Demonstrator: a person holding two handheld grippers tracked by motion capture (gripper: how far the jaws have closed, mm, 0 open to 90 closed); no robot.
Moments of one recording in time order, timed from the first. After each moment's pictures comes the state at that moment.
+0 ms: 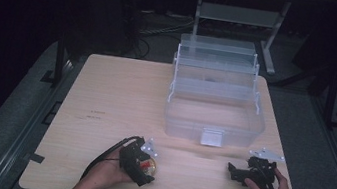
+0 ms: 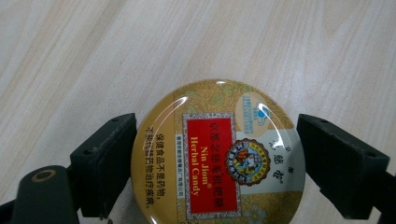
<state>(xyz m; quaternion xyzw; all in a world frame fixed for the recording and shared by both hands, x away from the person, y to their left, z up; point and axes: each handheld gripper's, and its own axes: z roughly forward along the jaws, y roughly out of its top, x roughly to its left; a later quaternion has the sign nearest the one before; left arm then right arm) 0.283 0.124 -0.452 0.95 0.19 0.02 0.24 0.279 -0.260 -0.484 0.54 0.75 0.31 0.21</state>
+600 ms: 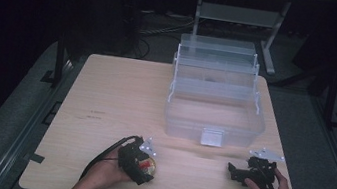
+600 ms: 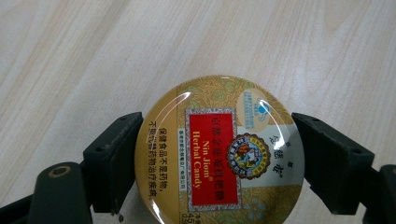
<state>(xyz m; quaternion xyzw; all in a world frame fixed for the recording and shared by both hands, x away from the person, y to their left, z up) 0.283 0.128 -0.450 0.95 0.19 0.03 0.24 0.279 -0.260 -0.484 0.54 0.75 0.31 0.21</state>
